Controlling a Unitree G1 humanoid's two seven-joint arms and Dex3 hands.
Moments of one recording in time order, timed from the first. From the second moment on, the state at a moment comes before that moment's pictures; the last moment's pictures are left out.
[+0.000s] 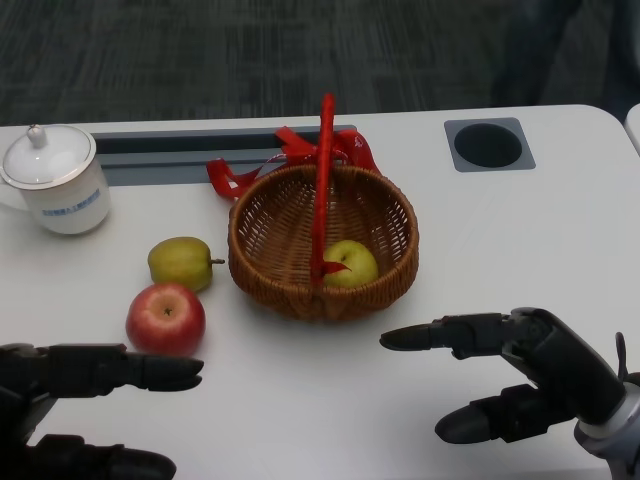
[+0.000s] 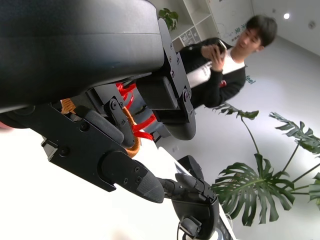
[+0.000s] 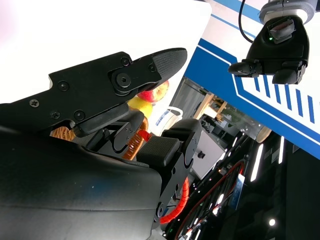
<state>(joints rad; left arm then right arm) 0.21 0.32 0.12 -0.01 -0.38 -0.77 -0.62 -0.27 -0.12 0.13 0.74 0.21 -1.12 0.74</state>
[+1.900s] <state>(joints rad) -0.19 0.20 0.04 0.64 0.46 -0.48 0.30 -0.28 -0.12 0.13 0.74 0.22 -1.12 0.73</state>
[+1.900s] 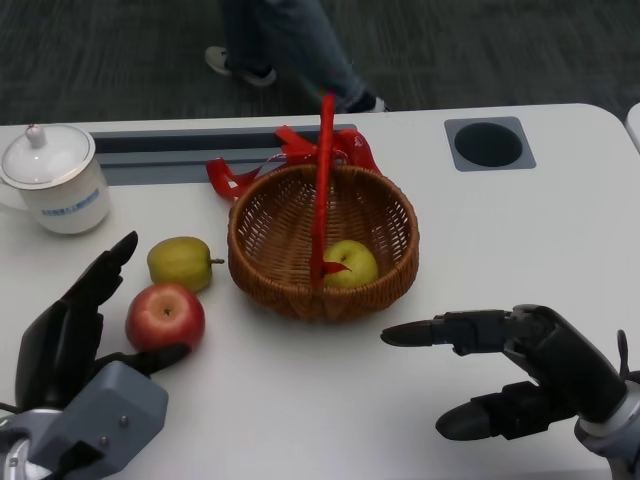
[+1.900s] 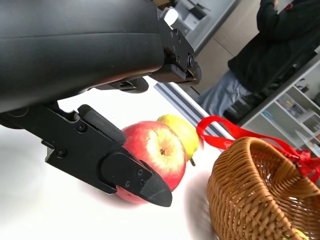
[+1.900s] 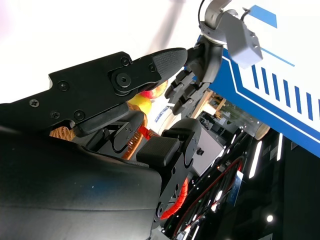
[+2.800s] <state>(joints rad) -0.37 0.09 0.01 0.98 0.26 -0.43 0.43 -0.25 -0.12 0.13 0.69 0.22 -1.13 0.72</state>
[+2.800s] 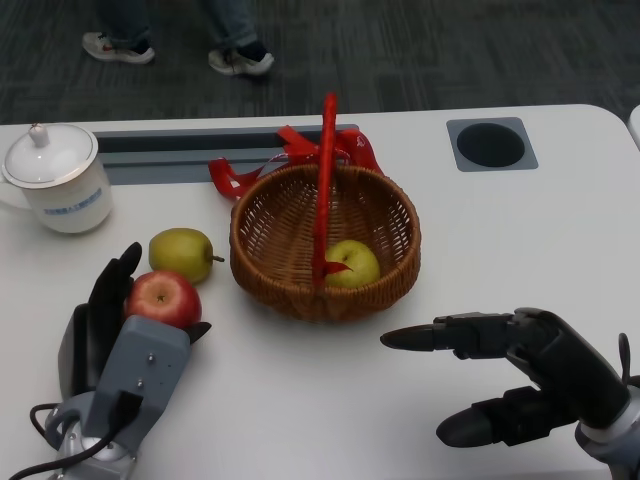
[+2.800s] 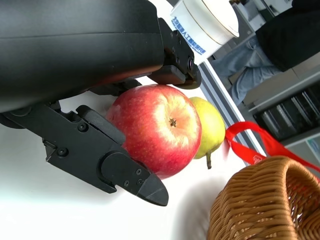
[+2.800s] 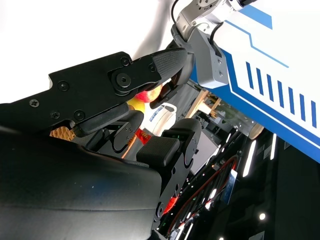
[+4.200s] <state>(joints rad) 0.04 0.09 0.06 -0.09 0.05 -0.29 0.06 -0.24 -0.12 0.14 0.66 0.23 -1.10 0.74</state>
